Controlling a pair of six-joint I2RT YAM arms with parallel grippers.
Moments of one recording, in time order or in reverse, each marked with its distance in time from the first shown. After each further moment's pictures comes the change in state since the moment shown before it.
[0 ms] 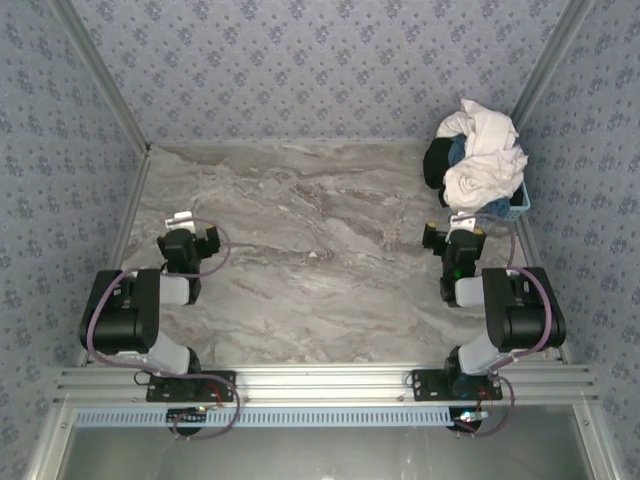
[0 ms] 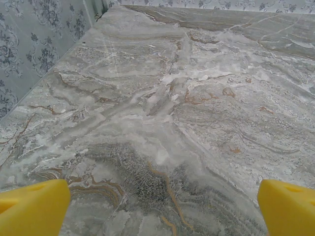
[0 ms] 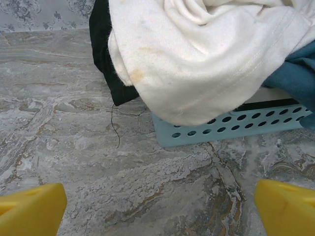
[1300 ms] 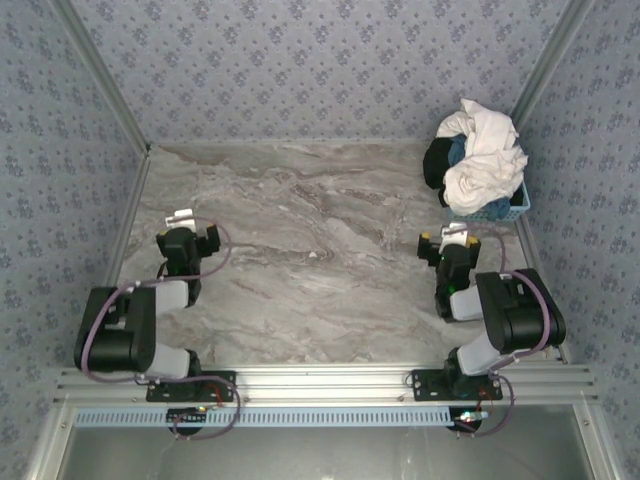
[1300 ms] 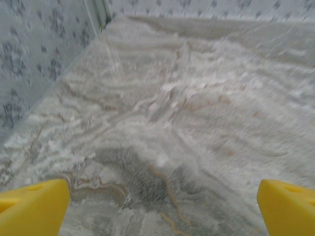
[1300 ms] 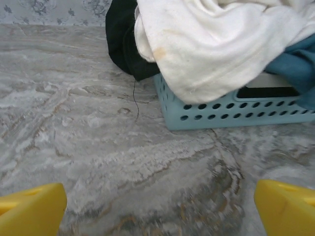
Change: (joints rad) left arm -0.043 -0.160 0.006 -0.130 -0.047 0.019; right arm 0.105 -0.009 -0.145 0.187 0.113 -0.068
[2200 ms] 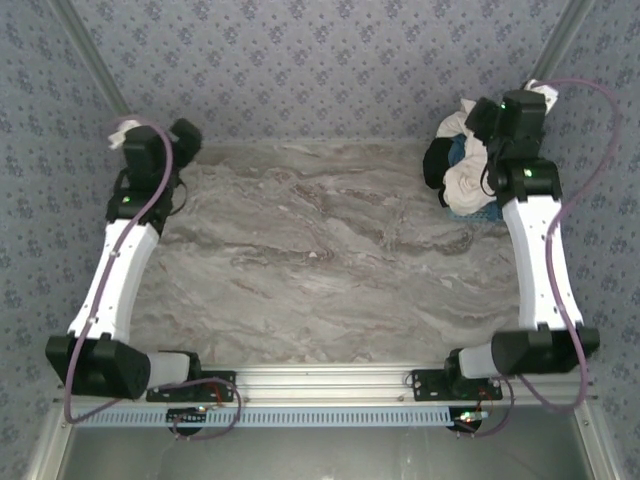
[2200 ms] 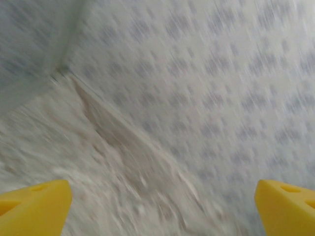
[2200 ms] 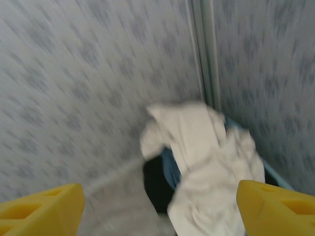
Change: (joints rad) left arm -0.084 -0.069 0.980 -1.017 0.097 -0.708; right arm -0.120 -0.097 1.501 -1.700 -0.037 0.454
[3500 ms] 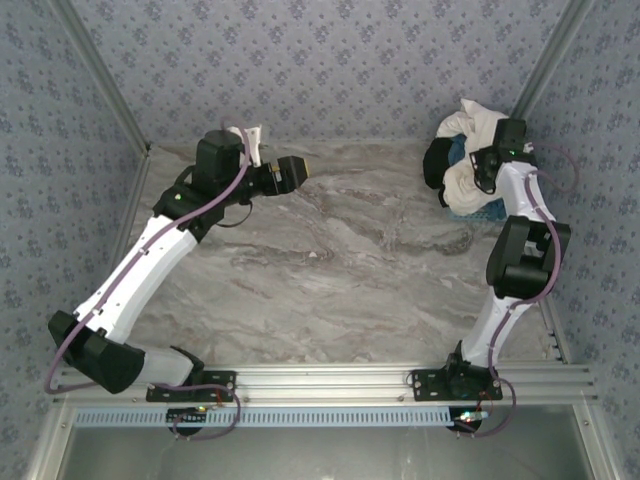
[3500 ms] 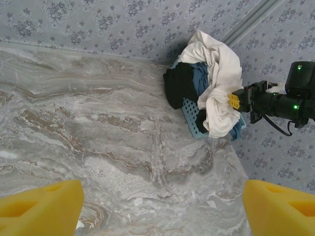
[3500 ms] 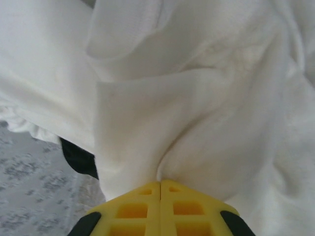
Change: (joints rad) left arm -0.407 0.047 0.115 -0.144 0.387 0.206; right arm -0.208 0.479 -0.052 0.100 -0.317 0.665
